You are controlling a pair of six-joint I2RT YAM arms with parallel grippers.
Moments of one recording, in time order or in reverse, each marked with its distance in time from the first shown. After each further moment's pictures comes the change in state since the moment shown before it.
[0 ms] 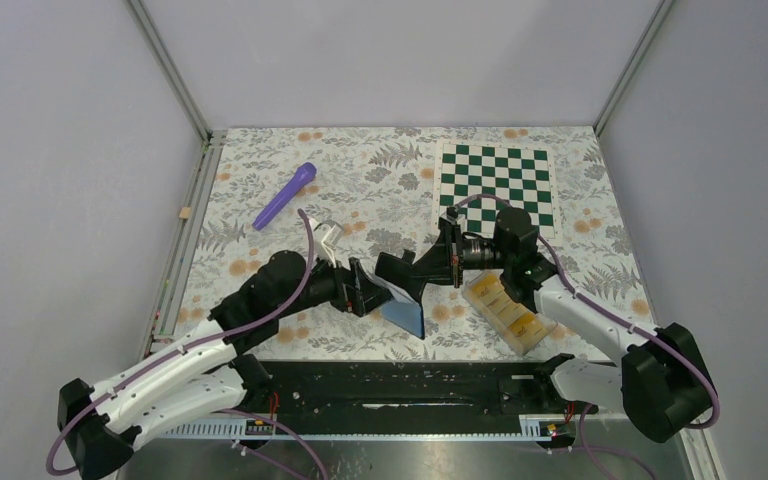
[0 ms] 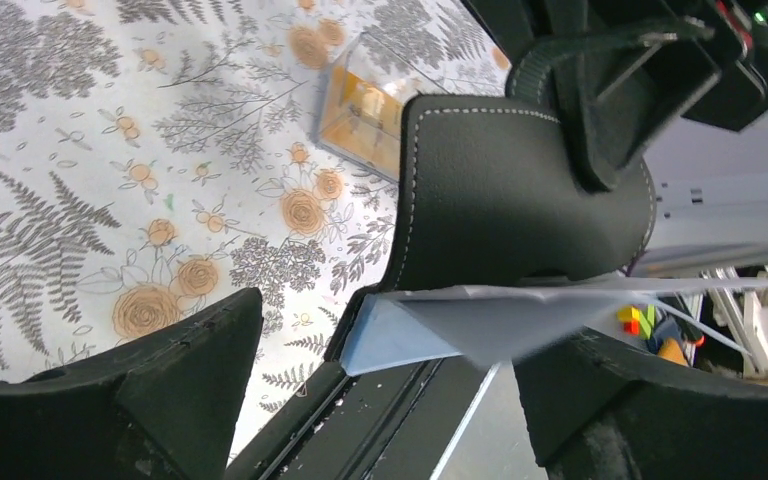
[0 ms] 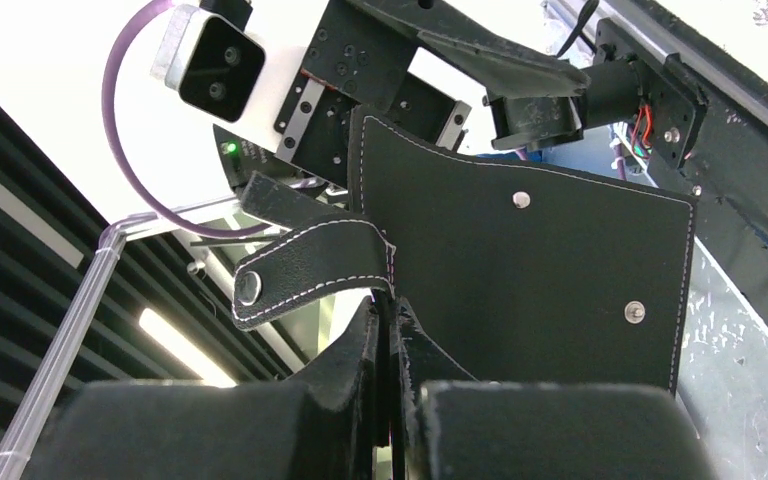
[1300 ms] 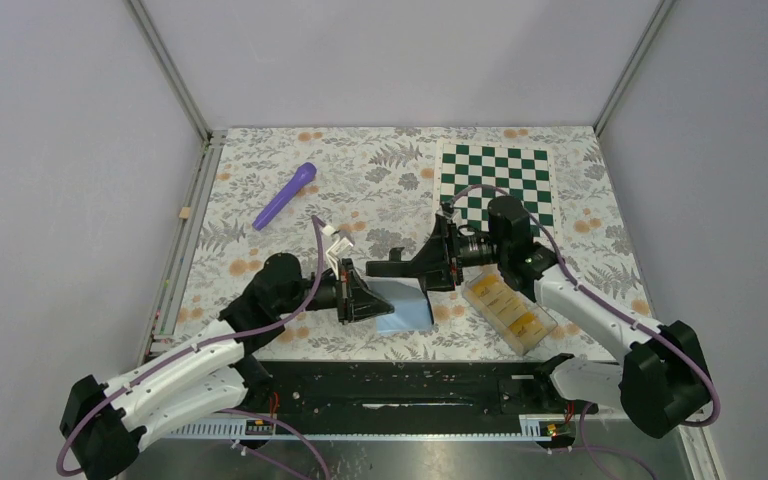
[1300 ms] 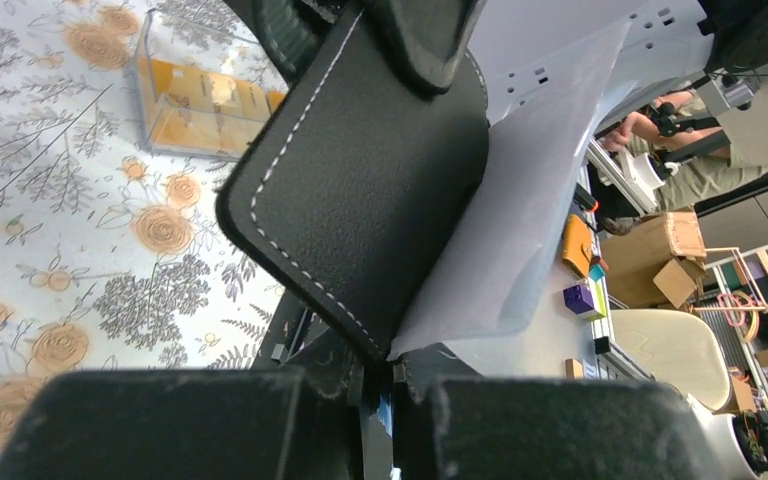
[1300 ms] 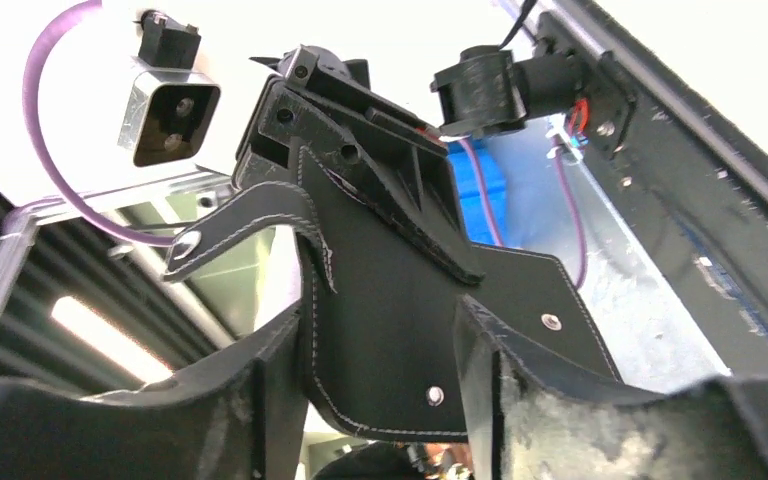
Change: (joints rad) left arm 0.061 0.035 -0.133 0.368 0.447 0.053; right arm -0.003 0.037 0.073 -0.153 -0.072 -0.188
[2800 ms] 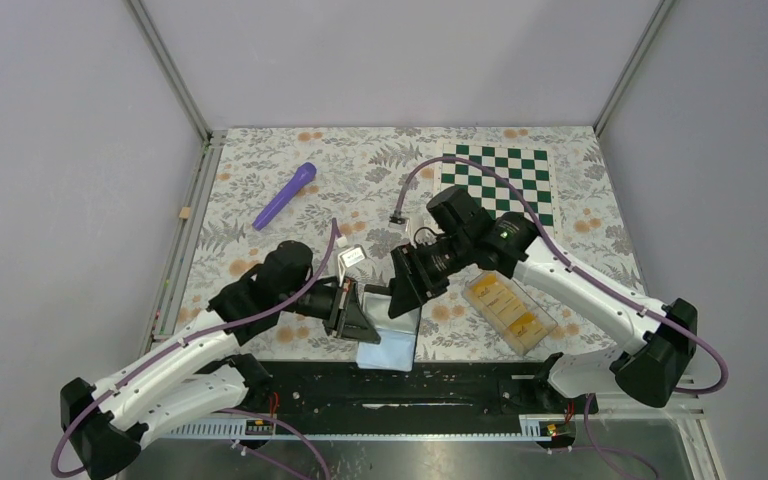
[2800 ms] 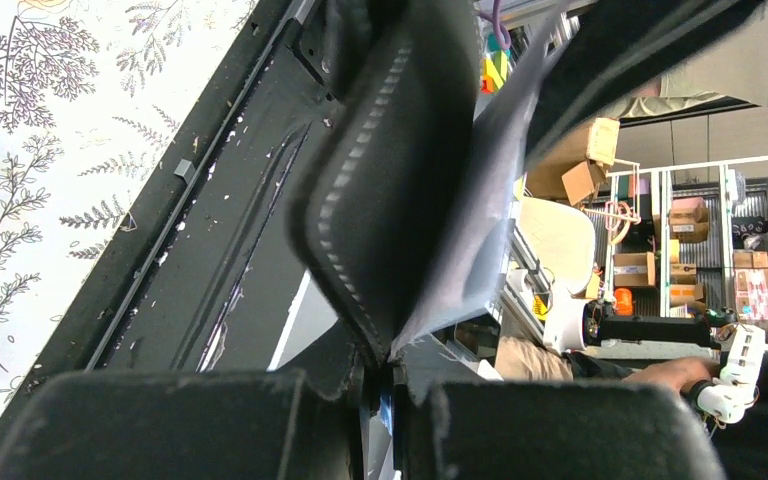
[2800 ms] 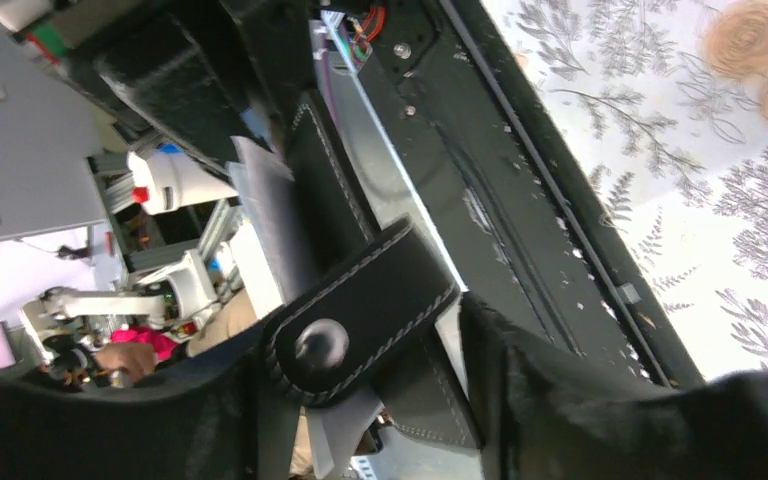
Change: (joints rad) left arm 0.003 0.014 0.204 -0.596 0.176 -0.019; right arm 0.318 0.138 0.582 -1.093 0.400 -1.042
